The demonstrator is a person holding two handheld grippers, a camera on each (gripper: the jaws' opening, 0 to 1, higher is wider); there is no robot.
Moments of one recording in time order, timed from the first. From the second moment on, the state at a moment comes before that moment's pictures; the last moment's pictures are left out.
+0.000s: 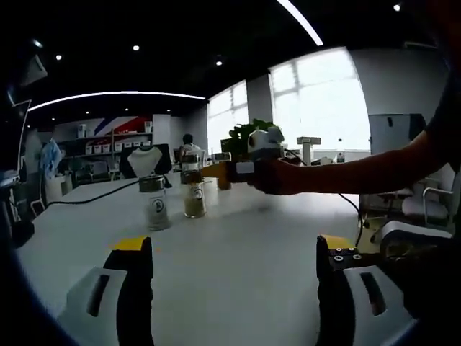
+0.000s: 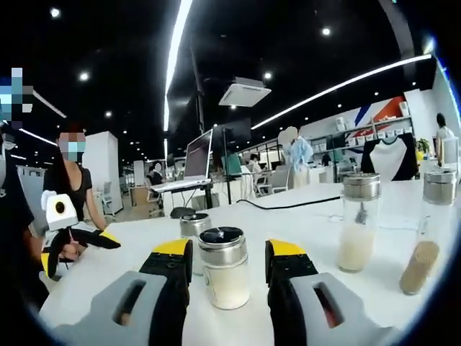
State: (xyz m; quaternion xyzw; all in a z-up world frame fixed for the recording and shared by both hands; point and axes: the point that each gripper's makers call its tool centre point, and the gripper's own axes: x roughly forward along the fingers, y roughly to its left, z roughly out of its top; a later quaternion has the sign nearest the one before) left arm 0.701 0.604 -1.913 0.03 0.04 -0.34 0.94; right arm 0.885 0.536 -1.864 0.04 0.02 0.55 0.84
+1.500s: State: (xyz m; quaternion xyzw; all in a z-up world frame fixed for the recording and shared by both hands) left arm 0.704 0.612 -1.916 0.03 0.04 -0.33 0.94; right arm 1.041 0.496 -1.858 -0.10 0.01 0.25 0.96
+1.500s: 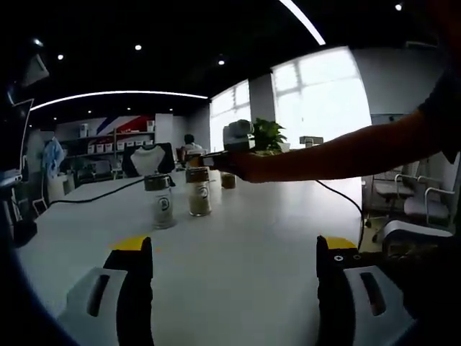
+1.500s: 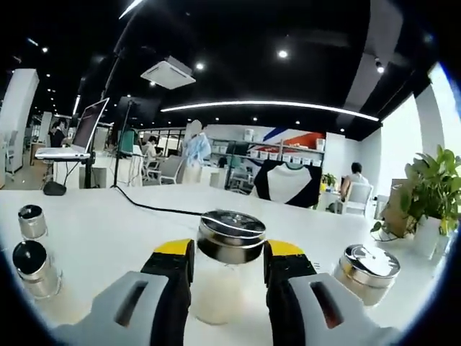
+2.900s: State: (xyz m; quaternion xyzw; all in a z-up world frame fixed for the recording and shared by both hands) left arm 0.703 0.611 -1.910 0.02 0.03 -0.33 0.94; right arm 0.996 0.496 -1.842 -0.04 0.00 0.32 0.95
